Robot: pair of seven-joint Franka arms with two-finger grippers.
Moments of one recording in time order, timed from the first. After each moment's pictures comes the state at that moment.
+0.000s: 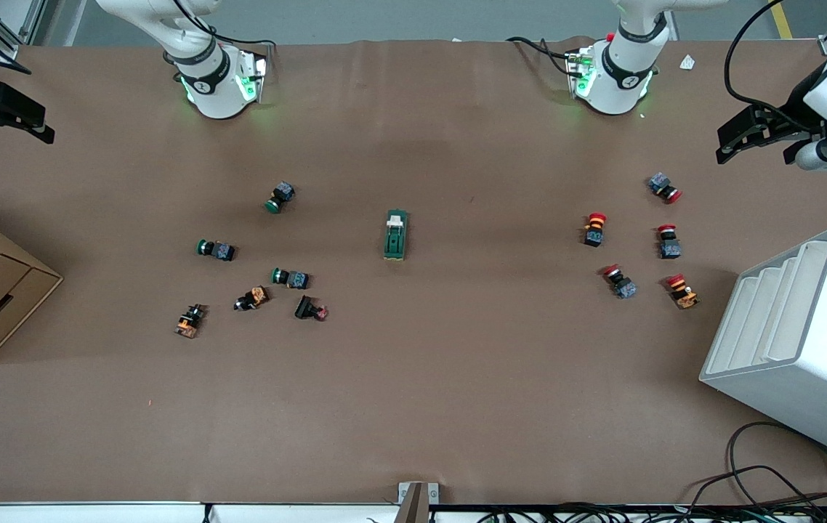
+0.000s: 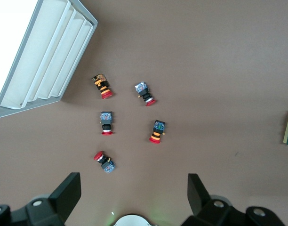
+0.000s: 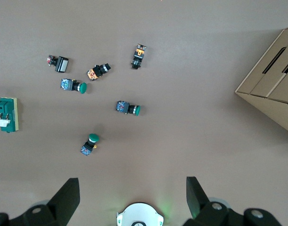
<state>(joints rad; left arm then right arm) -0.03 -0.08 -0.08 -1.59 -0.02 1.47 -0.10 0.00 -0.11 -0.04 -1.56 0.02 1.36 -0.07</state>
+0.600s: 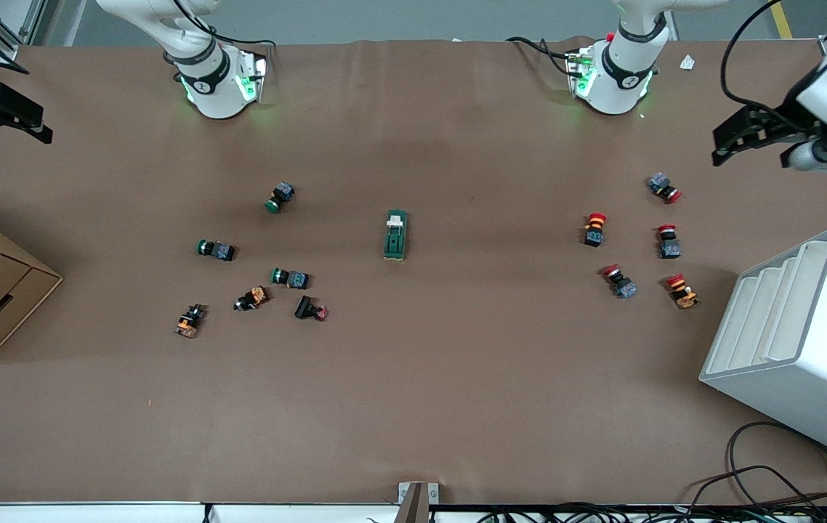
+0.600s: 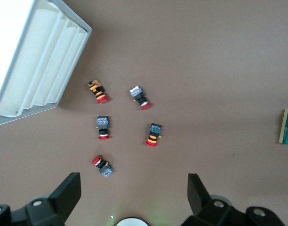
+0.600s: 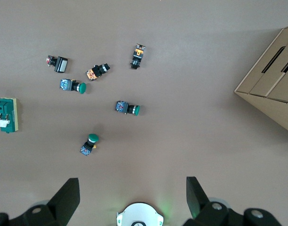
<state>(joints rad) -0.04 -0.04 -0.13 -1.54 -0.02 1.46 -0.10 0.00 -0.11 -0.05 -1.56 0.02 1.36 -0.07</state>
